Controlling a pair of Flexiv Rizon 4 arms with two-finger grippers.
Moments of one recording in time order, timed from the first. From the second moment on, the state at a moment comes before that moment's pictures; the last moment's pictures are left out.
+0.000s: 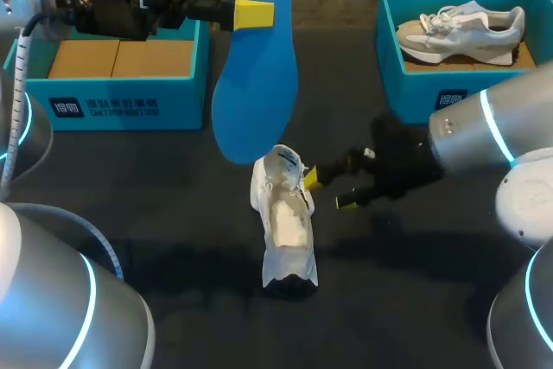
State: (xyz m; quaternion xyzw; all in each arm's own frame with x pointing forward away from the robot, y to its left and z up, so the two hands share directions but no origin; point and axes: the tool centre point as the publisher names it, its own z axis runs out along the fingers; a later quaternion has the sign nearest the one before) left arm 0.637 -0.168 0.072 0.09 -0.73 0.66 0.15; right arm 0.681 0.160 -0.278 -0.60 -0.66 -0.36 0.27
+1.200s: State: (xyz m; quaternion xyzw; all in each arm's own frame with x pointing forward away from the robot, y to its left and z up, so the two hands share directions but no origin) left arm 0.637 -0.168 0.072 0.09 -0.73 0.66 0.15; right arm 0.721 0.139 -0.211 -0.56 -0.59 -0.44 0.38
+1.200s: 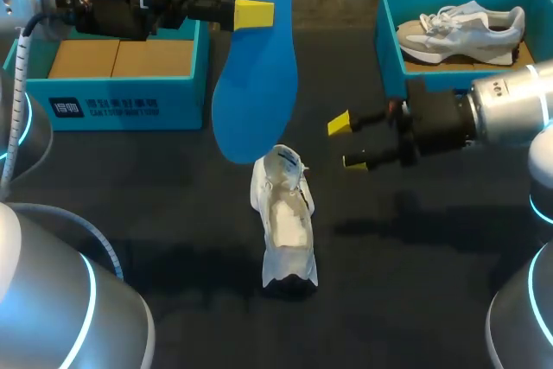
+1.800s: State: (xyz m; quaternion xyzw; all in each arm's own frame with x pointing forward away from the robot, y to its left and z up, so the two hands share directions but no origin) left arm 0.637 -0.168 0.072 0.09 -0.73 0.66 0.15; right arm 0.753 0.141 -0.199 -0.56 -0.54 -0.50 0.39
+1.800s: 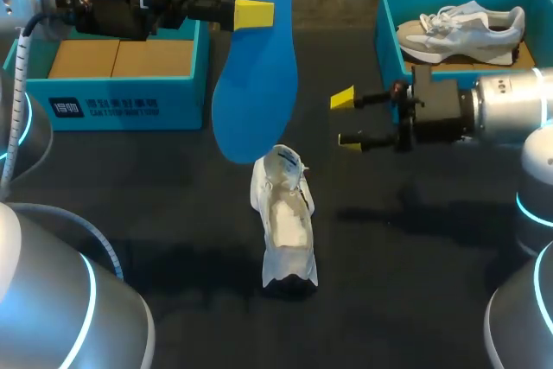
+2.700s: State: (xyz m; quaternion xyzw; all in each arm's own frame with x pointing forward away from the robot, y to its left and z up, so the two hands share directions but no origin) left arm 0.671 -0.172 0.066 -0.21 -0.71 0.67 -0.05; right arm 0.754 0.144 -0.203 -0.56 -0.54 -0.50 0.39
